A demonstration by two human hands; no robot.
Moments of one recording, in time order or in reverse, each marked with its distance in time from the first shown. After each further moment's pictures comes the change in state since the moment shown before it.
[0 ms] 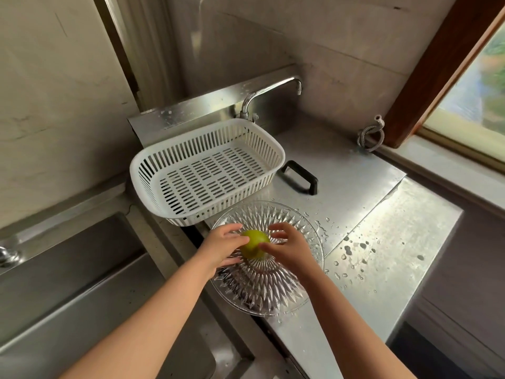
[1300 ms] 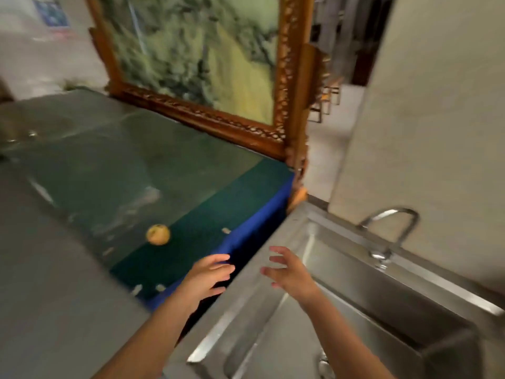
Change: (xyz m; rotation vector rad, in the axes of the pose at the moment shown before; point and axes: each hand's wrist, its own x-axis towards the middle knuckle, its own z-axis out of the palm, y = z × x) left_hand -0.465 -0.236 -0.337 -0.817 1.242 -0.002; right_hand -0.303 -0.159 0.492 -0.348 -1.291 -0.379
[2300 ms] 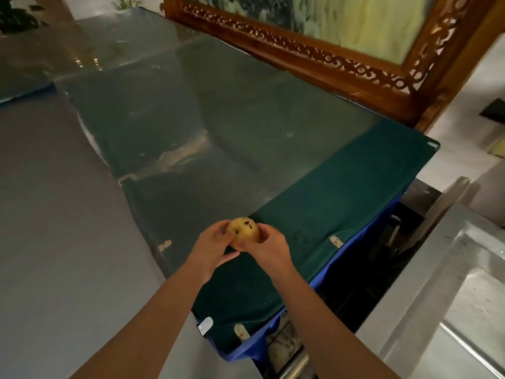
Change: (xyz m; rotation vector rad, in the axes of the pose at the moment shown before) left_hand 0.227 -0.028 -0.227 -0.205 0.232 -0.043; right_hand 0.244 0.006 0.296 -0.091 -0.168 0.033
